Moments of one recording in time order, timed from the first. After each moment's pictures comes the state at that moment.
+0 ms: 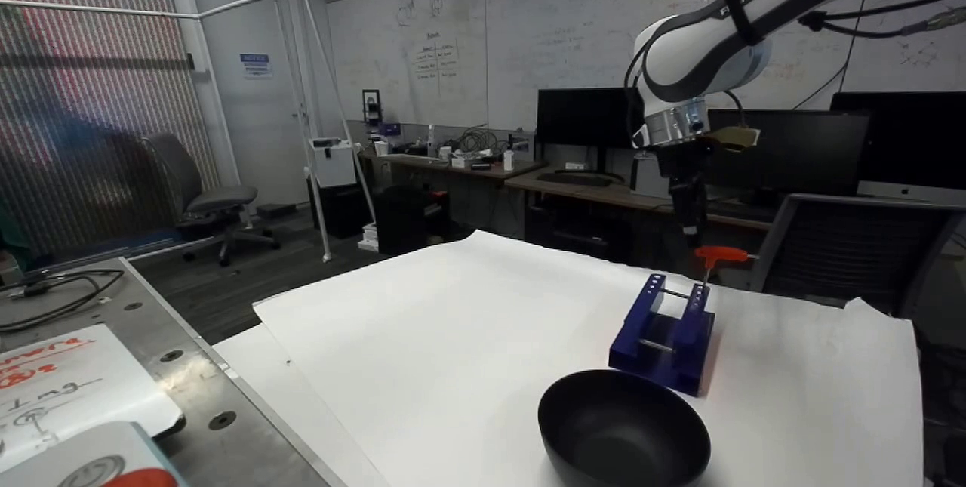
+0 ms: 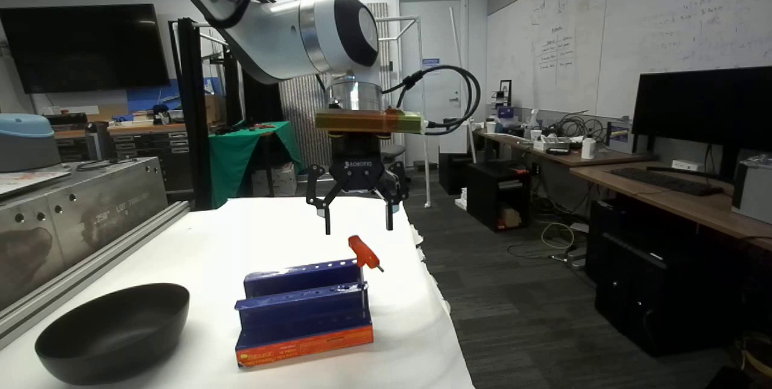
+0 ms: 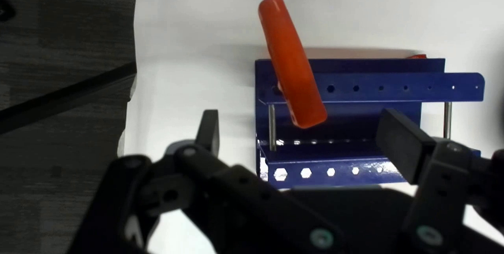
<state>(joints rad) -0.15 0.34 -0.08 -1.74 -0.08 1.78 -0.45</state>
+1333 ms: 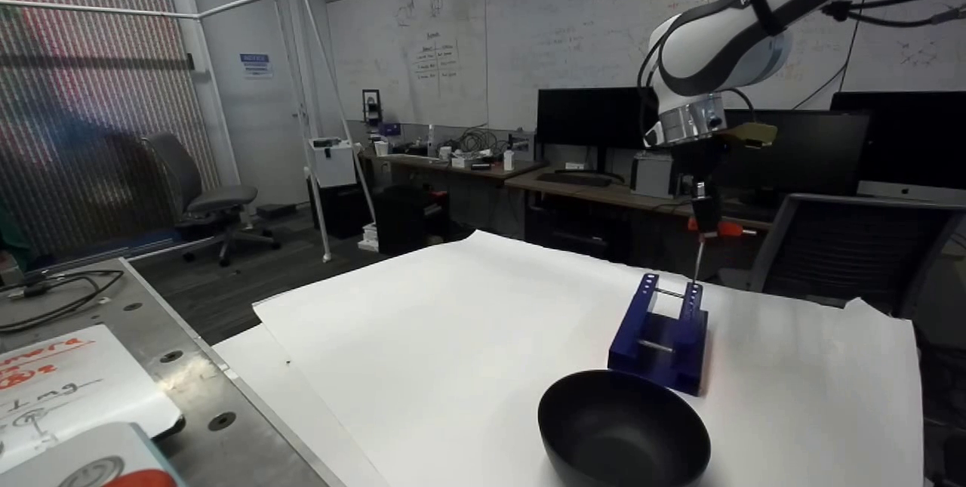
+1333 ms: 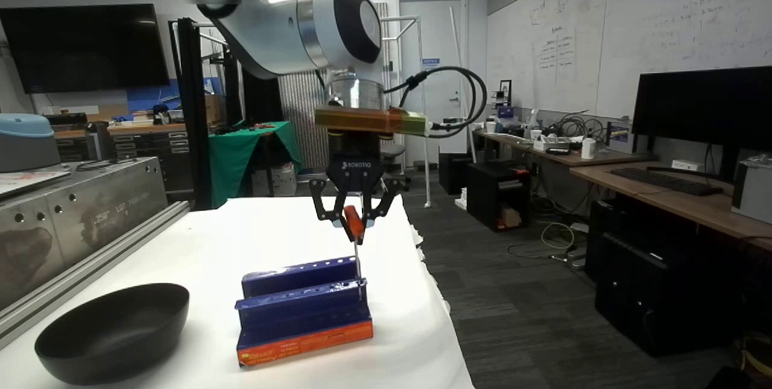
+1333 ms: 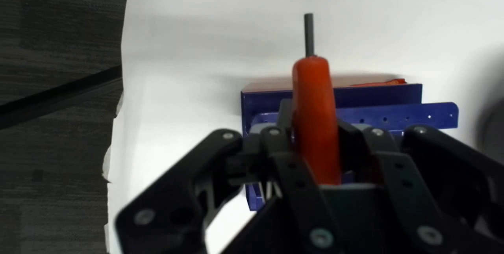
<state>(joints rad) -0.17 0.27 -0.07 -1.81 -0.06 1.78 -0.50</state>
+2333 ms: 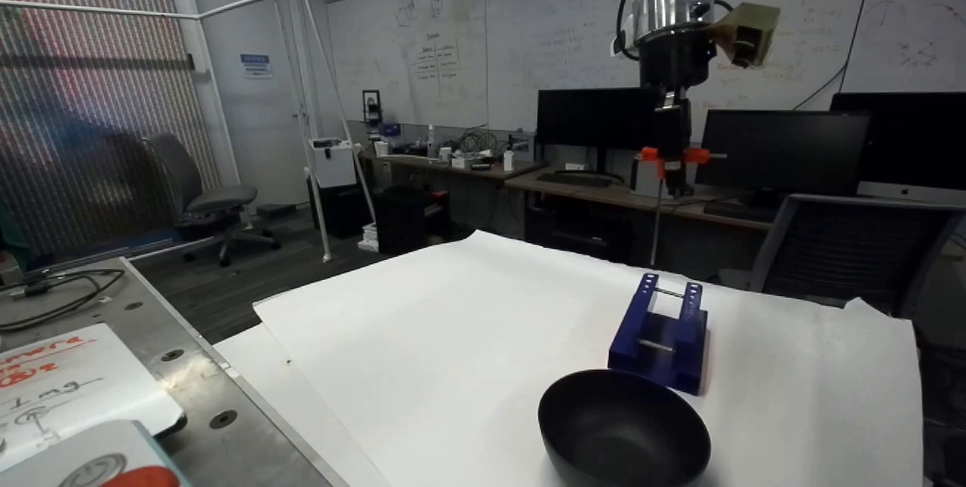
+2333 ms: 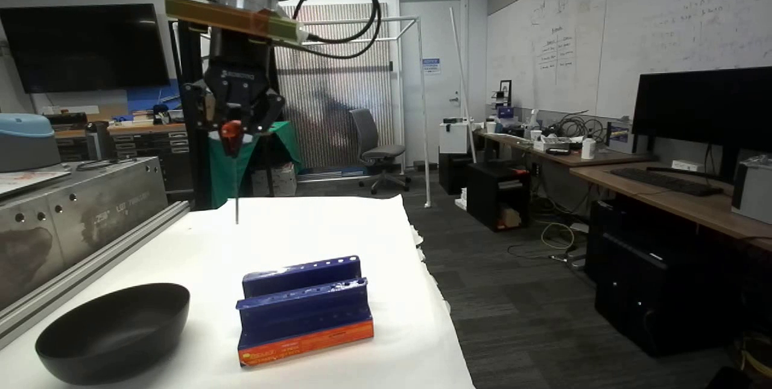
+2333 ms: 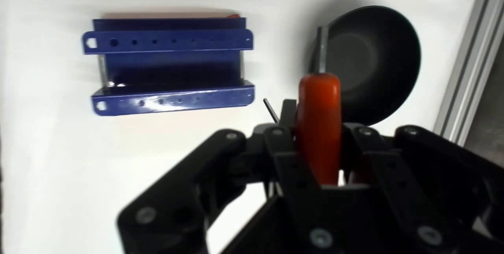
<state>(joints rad) -0.02 0.07 0.01 -1.77 0.10 1.63 -0.33</state>
